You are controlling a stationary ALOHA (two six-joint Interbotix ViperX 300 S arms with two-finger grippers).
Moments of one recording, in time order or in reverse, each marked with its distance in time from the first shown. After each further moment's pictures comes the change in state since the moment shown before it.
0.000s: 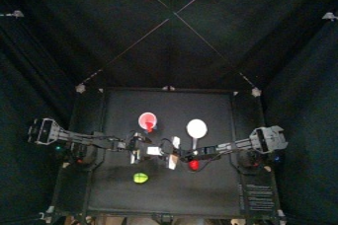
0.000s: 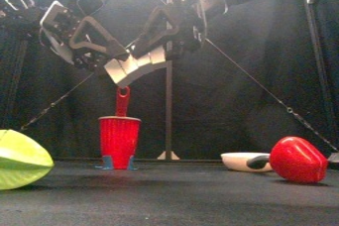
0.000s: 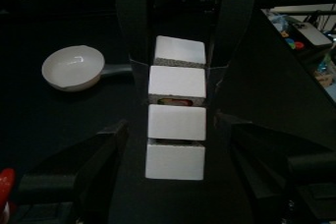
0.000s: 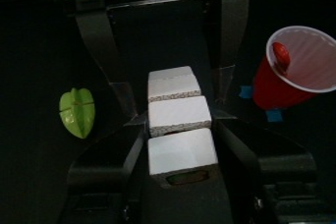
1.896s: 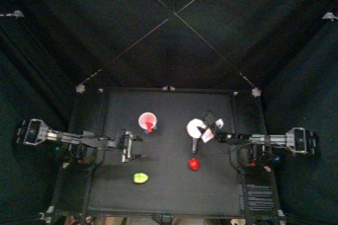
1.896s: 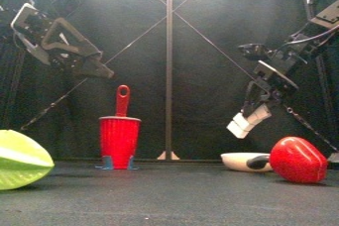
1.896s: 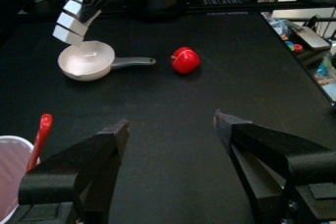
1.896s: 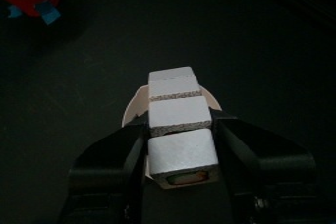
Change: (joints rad) left arm 0.021 -0.170 0.146 -0.002 -0.009 0.002; right arm -0.337 -0.485 0.620 0.006 0.163 0.249
